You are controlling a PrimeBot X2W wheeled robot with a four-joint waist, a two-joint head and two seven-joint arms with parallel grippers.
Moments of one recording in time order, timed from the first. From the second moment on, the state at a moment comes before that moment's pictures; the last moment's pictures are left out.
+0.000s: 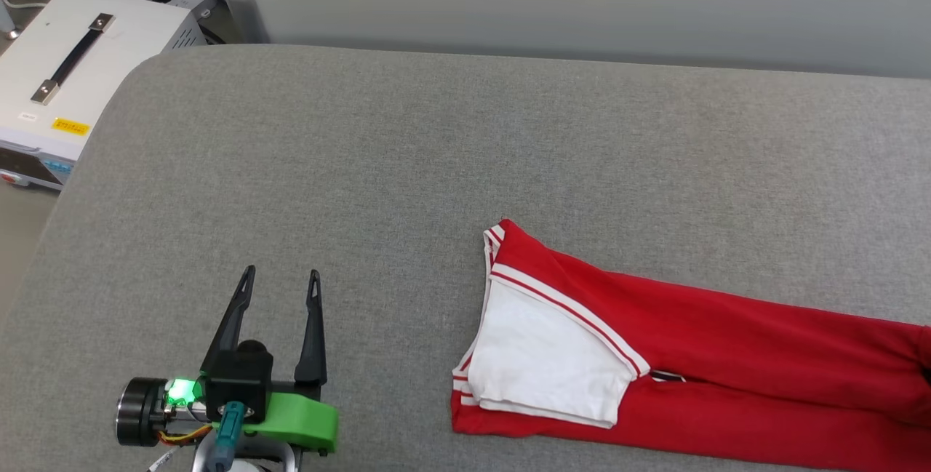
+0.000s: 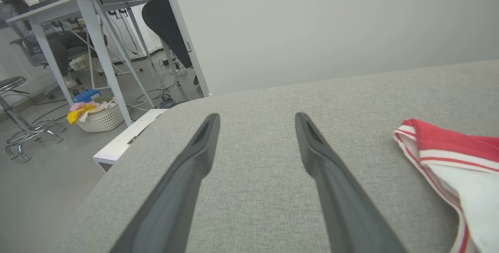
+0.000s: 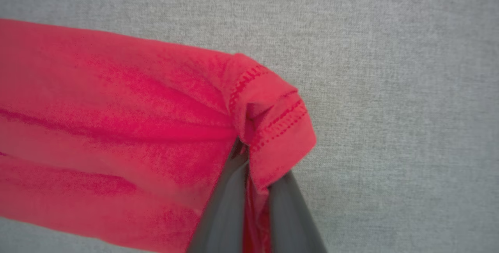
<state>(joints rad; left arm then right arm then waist) 0.00 0.19 -0.18 0.04 -0.04 0.14 -0.26 -0.21 -0.80 0.37 0.51 0.95 0.13 0.40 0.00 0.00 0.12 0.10</state>
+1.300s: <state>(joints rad) -0.03 0.14 -0.23 0.05 -0.02 0.11 -0.26 -0.60 -0.44 0.78 0.21 0.82 0.13 0.52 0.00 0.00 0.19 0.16</state>
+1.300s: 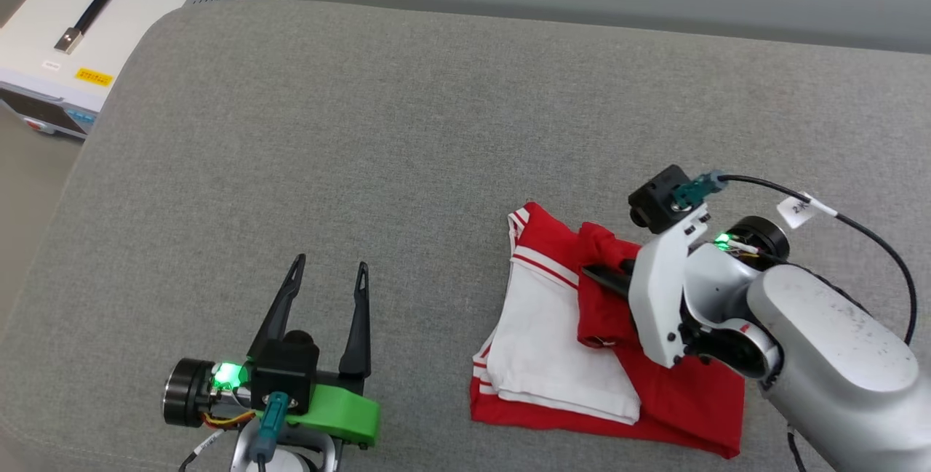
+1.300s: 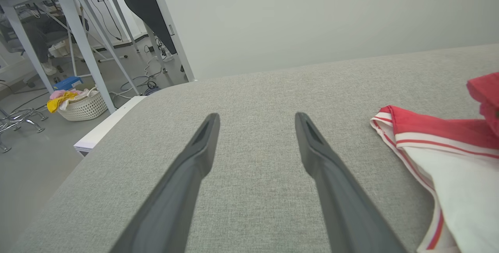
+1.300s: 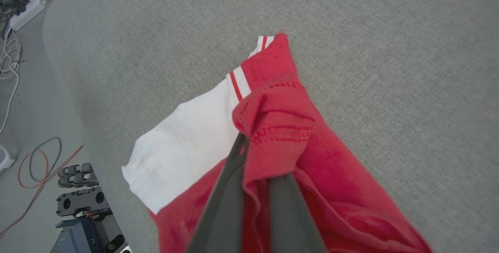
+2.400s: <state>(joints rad) 0.01 0.16 -0.18 0.05 -0.02 0.12 -0.26 -0.33 -0.36 0.30 0.21 0.32 0.13 -0.17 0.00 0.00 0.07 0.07</state>
